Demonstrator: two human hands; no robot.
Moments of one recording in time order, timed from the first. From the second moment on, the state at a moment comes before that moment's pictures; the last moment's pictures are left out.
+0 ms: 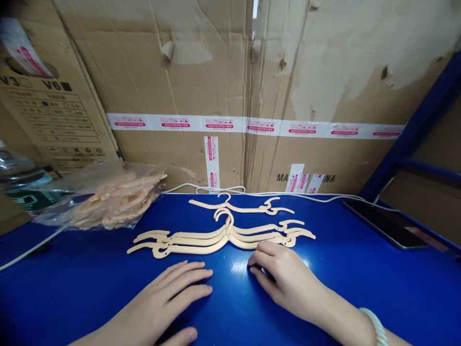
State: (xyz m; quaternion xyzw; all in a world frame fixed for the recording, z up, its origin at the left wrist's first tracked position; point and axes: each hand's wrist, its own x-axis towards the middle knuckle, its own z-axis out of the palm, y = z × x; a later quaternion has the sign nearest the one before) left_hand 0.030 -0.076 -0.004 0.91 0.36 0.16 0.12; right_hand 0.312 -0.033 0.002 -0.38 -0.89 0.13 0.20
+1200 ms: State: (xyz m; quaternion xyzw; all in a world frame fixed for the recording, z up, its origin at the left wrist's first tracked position) left_hand 0.024 -0.062 -0.002 0.94 0.27 0.15 0.11; right_hand 0.342 0.111 0.049 -0.47 -0.88 0.00 0.09
